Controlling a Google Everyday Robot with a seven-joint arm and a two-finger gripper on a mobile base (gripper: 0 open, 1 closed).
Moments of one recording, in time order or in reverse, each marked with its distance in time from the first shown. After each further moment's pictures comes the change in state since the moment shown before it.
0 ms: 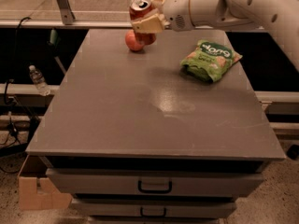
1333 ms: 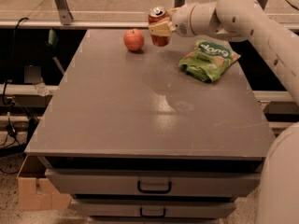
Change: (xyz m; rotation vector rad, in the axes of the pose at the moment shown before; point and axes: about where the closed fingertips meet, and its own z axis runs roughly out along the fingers) arm 0.091 -0.095 0.020 0.213 0.077 0.131
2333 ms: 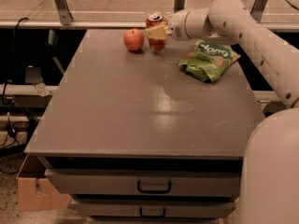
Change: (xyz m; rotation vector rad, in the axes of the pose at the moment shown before) arm 0.020 -0.004 0.030 -0.012 0.013 0.091
